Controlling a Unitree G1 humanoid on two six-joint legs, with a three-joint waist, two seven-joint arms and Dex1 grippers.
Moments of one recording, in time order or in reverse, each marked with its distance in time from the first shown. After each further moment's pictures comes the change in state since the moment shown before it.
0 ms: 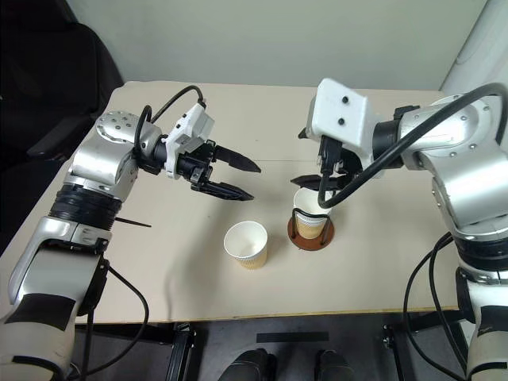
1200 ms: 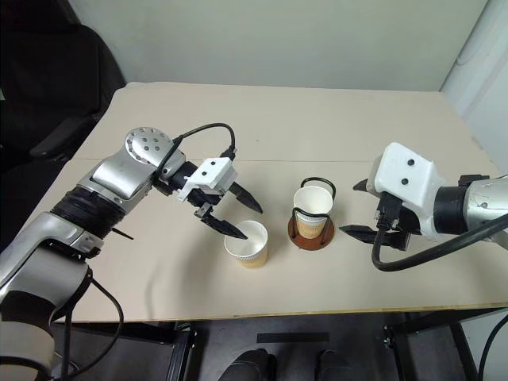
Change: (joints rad) left arm -0.041 0.121 -0.435 -0.013 -0.081 -0.259 0.000; right arm 0.455 -0.330 -0.342 -0.297 0.369 0.170 -0.170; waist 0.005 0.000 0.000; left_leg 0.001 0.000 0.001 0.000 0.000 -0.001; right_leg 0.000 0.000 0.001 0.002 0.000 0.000
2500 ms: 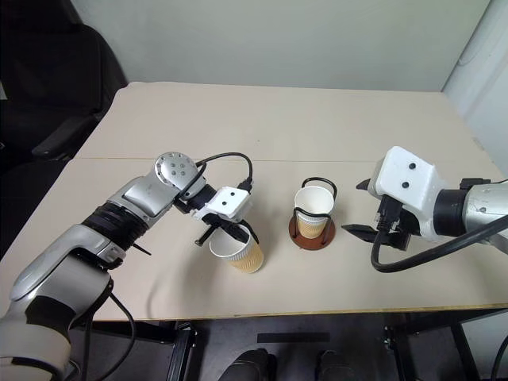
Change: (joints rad) left arm 0.070 -0.098 -0.003 0.043 0.174 -0.070 0.000; right arm 0.064 -0.034 -0.005 0.008 0.037 -0.072 -0.074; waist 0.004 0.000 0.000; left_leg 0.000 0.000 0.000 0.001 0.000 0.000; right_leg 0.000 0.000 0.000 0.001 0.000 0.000
